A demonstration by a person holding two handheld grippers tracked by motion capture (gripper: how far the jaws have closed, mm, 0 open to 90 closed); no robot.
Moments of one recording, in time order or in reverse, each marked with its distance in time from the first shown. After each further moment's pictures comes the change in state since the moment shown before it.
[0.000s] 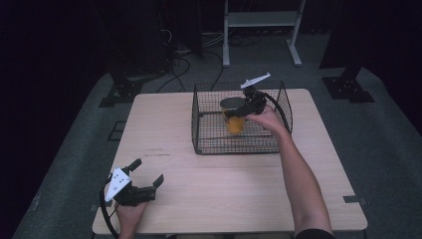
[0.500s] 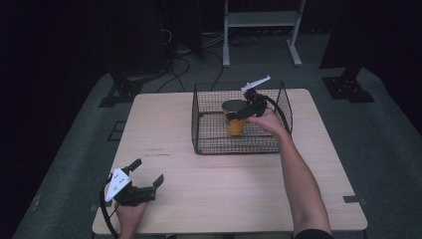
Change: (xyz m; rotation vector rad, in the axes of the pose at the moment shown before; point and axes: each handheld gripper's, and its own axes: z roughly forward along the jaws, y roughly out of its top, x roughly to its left) left arm 0.000 0.000 0.000 0.001 -0.002 0.001; right arm -0.007 -0.011 0.004 0.022 -0.022 0.005
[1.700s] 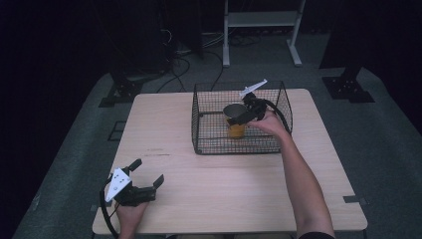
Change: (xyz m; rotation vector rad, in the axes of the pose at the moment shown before) left arm -0.001 0.000 0.000 0.000 -0.001 0.004; right arm 0.005 -0.006 0.004 0.075 -0.042 -0.071
